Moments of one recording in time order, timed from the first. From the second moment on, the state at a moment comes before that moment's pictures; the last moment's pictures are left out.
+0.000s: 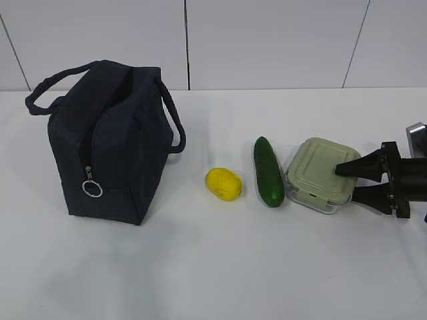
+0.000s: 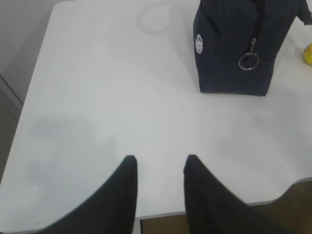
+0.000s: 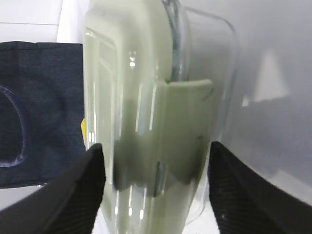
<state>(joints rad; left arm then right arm) -0.09 0.01 -0.52 0.01 1.10 0.00 -0.37 2.18 -1.01 1.54 1.11 -1.22</state>
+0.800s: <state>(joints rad) -0.09 0.01 -0.52 0.01 1.10 0.00 -0.37 2.18 -1.01 1.55 1.13 -1.23</state>
